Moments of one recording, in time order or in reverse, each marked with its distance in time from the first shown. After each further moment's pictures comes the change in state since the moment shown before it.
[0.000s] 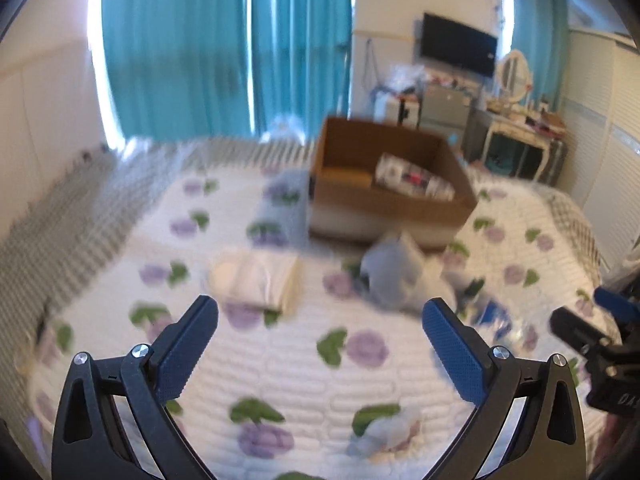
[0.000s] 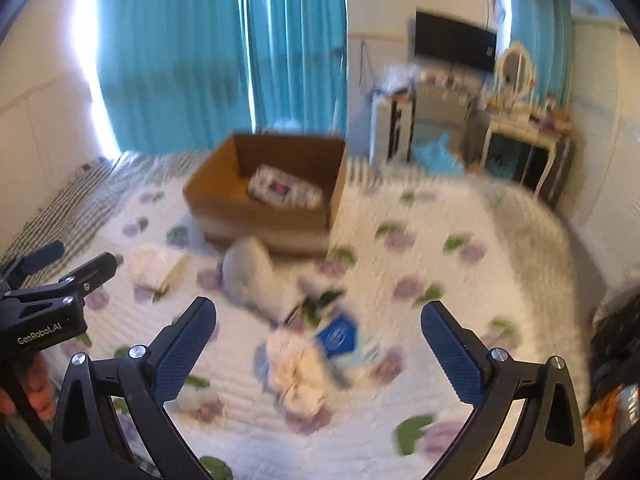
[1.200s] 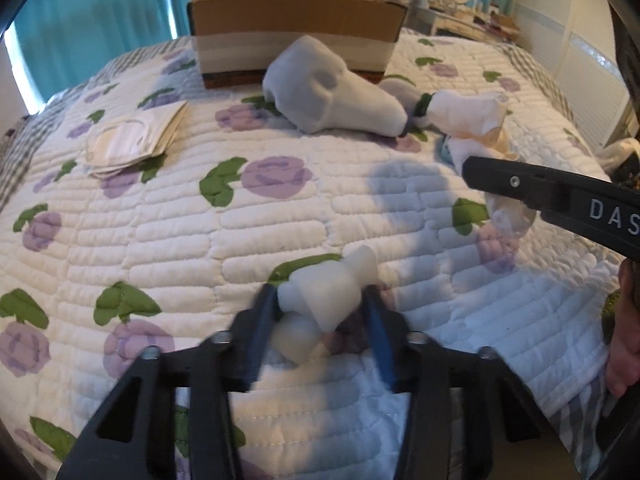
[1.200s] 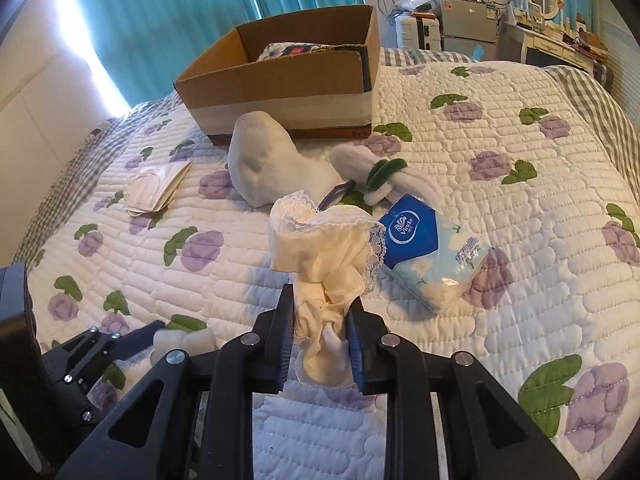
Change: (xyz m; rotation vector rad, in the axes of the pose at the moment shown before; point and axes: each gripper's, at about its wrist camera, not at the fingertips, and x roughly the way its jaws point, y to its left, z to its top) left arm 0.050 -0.048 -0.098 0.205 0.284 -0.157; right arm 0.088 0.004 -0.062 0.075 0.220 0.145
